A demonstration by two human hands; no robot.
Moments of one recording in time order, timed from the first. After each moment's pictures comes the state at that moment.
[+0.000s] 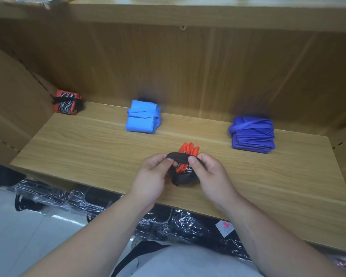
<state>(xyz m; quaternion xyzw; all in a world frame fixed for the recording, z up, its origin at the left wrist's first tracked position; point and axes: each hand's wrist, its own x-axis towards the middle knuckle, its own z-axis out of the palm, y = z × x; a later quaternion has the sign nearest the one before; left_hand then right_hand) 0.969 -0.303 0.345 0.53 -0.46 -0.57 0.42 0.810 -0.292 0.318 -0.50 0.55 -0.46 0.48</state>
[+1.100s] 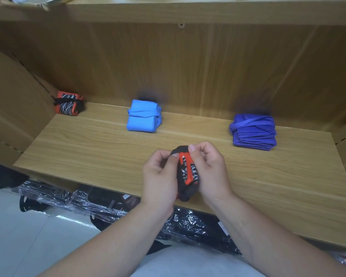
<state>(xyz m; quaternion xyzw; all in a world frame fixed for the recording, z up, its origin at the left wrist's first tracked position) 0.936 -0.280 0.369 0.57 -0.35 -0.51 0.53 0.836 -0.292 0.338 -0.36 0.50 -0.60 0.51</state>
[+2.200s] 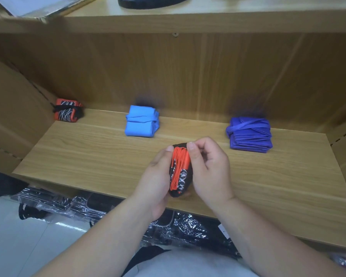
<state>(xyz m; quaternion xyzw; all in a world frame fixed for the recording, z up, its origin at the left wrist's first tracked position) 0.948 -0.288 0.397 0.54 -0.36 -0.67 0.36 0.830 -0.289 0.363 -0.51 0.54 -0.60 0.32</state>
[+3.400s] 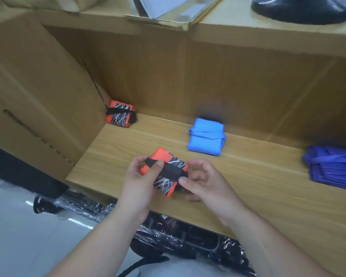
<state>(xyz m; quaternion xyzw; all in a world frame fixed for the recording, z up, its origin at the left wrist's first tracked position) 1.156 -0.363 0.353 0.58 -0.29 -0.56 0.52 0.985 -0.352 0.348 -0.42 0.53 -0.39 0.62</state>
